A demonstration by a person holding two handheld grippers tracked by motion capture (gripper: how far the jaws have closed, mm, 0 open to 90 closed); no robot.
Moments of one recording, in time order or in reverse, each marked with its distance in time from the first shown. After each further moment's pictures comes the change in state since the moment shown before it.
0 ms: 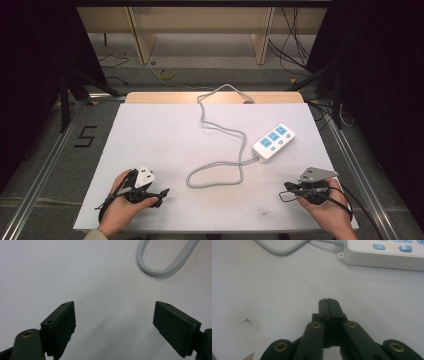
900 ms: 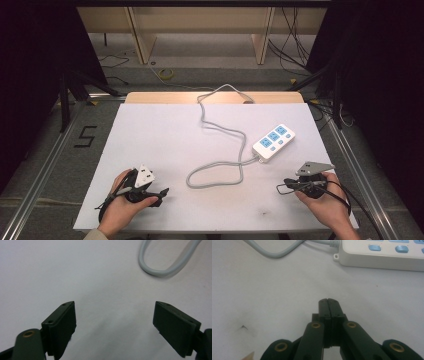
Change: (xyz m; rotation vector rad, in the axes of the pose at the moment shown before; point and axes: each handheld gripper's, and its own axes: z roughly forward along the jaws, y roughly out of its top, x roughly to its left) left arm 0.001 0.000 0.000 0.001 0.003 0.003; right arm -0.006 0.014 0.002 0.046 -0.008 0.015
